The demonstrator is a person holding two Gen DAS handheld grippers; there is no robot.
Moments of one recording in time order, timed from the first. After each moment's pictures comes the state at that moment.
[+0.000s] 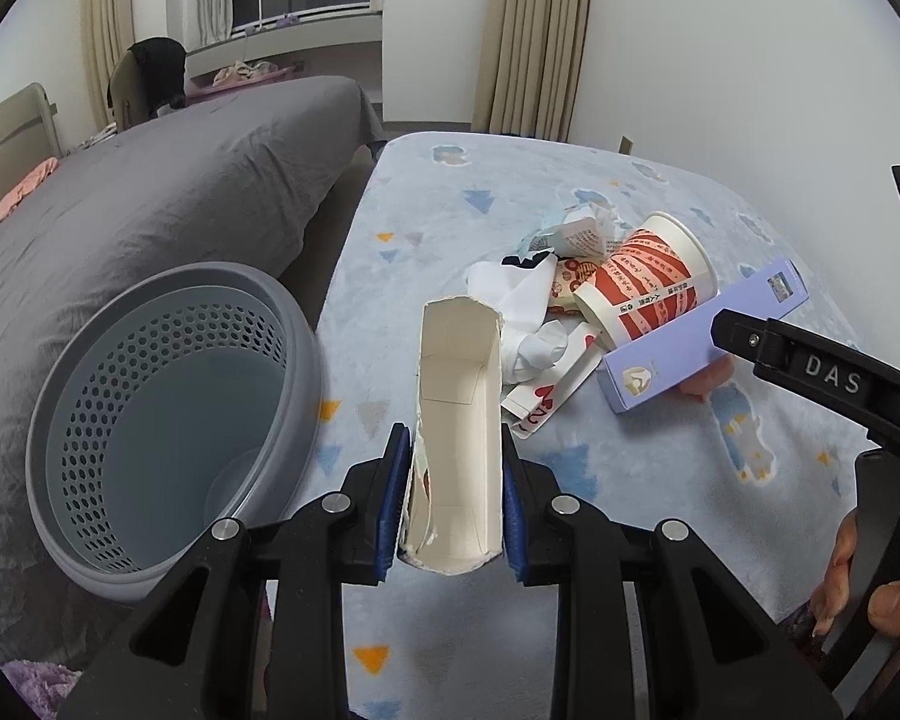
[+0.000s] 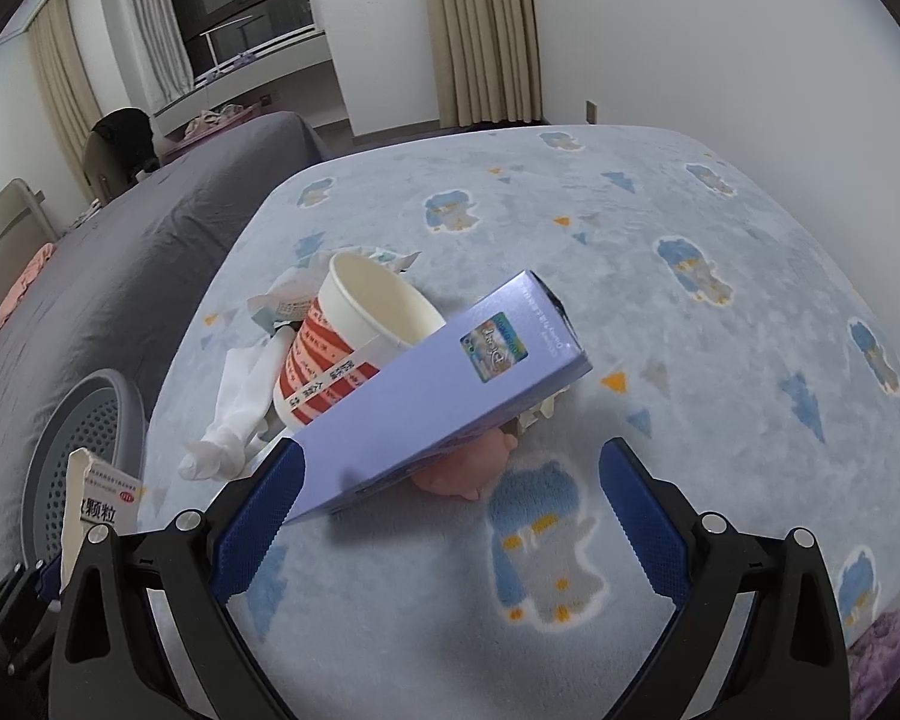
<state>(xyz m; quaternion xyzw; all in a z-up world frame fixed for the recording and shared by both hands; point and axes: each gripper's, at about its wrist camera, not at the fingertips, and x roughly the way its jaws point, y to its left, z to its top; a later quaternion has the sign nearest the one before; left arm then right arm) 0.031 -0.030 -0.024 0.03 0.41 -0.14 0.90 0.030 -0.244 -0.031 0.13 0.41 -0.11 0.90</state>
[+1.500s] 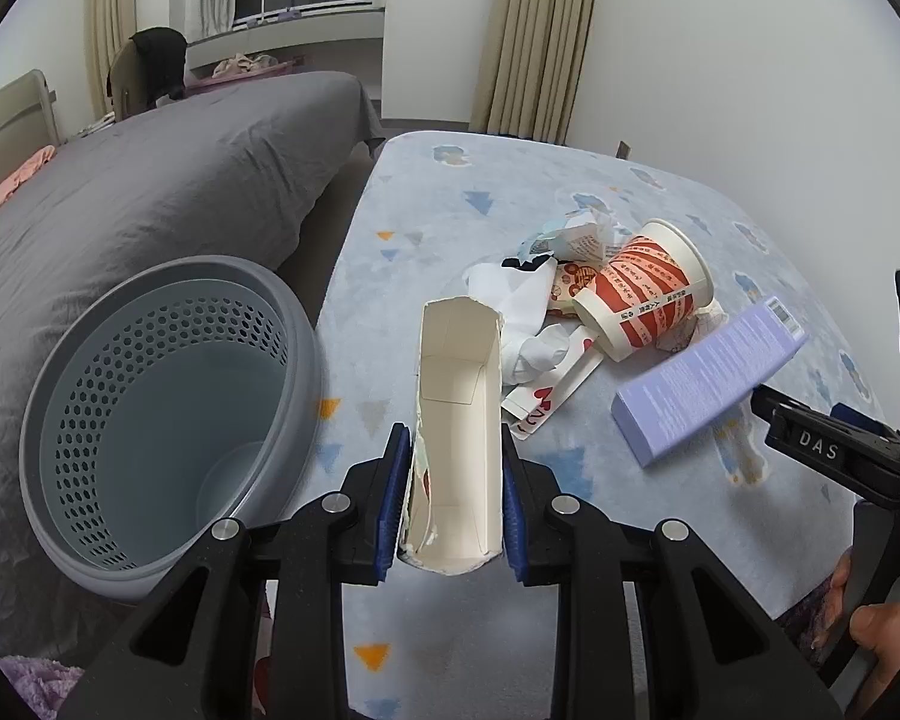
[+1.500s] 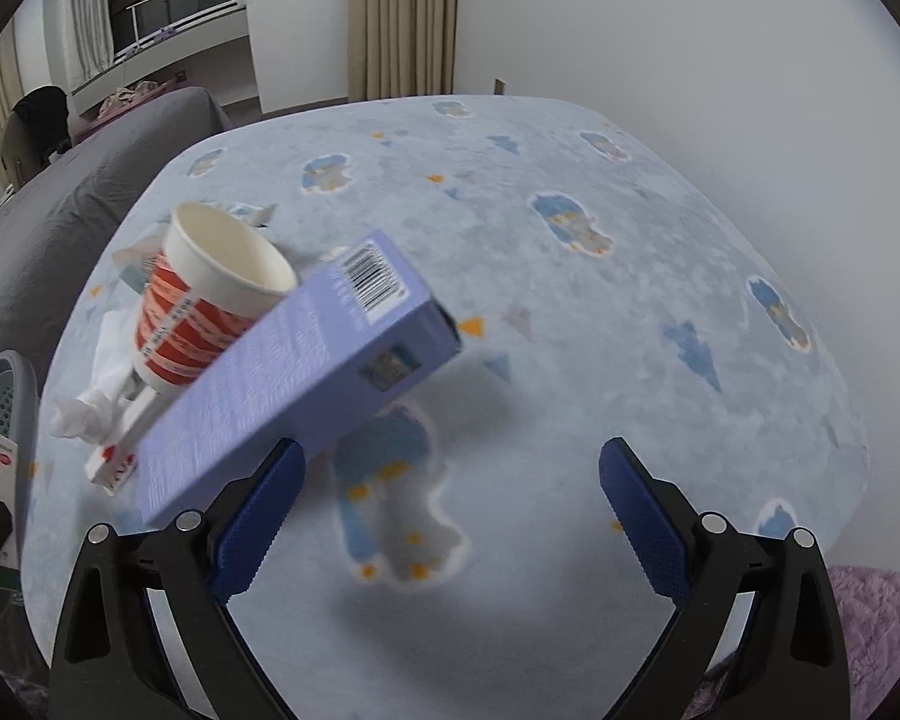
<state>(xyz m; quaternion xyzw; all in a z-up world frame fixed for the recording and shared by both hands) 0.033 -0.024 -0.024 0.02 0.41 -0.14 0.90 0.000 -0.276 -0.054 0.10 0.44 -0.22 0.86</state>
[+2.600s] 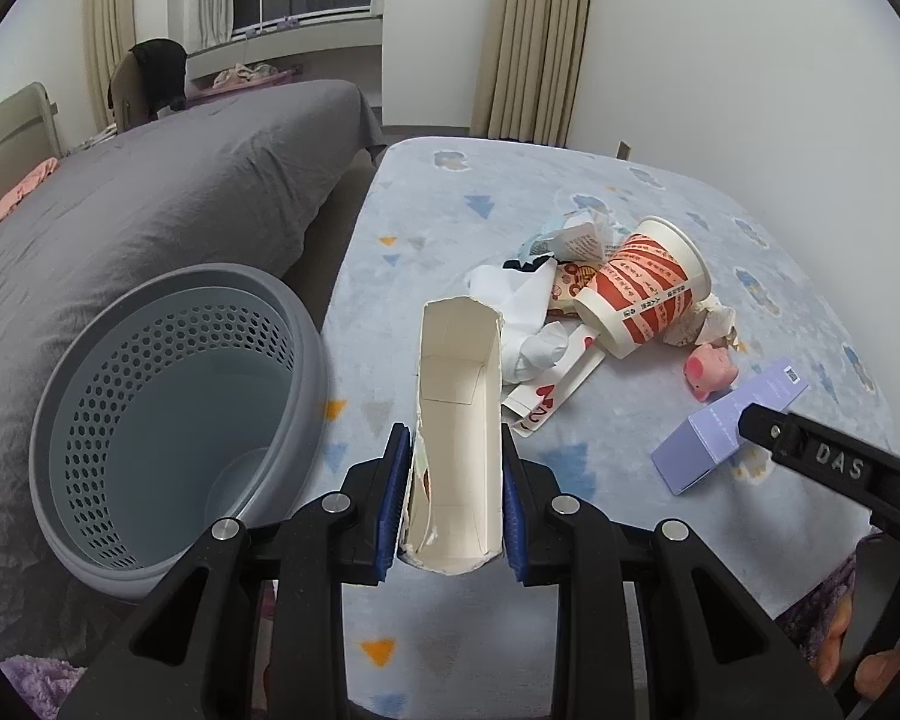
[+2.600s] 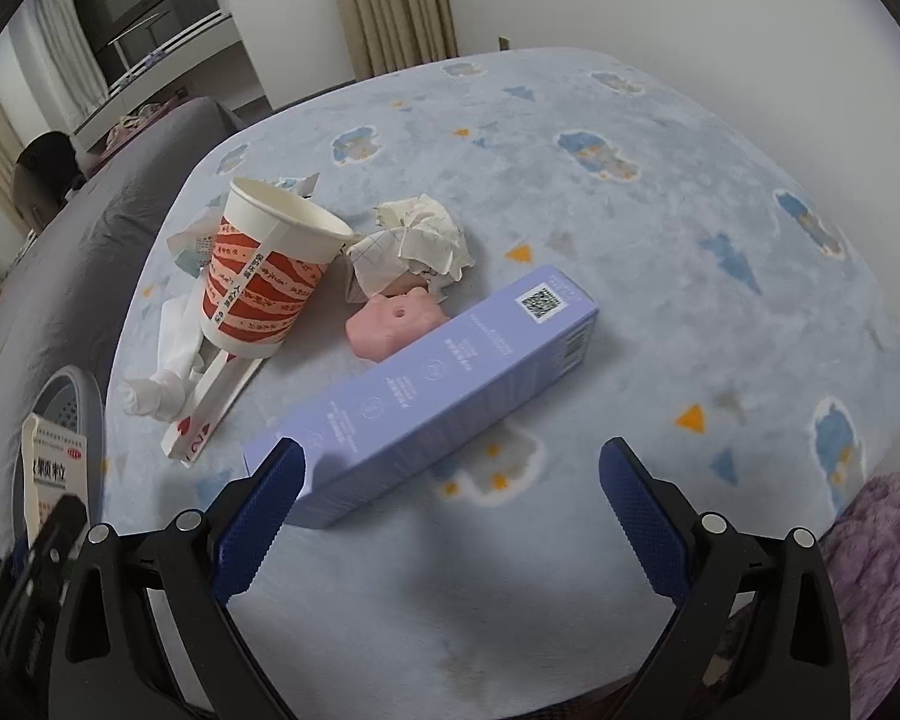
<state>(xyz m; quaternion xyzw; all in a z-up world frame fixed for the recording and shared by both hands) 0.027 -0.023 -0.022 0.03 0.40 -0.14 0.90 -0.008 -0.251 -0.052 0.20 0.46 -0.19 0.85</state>
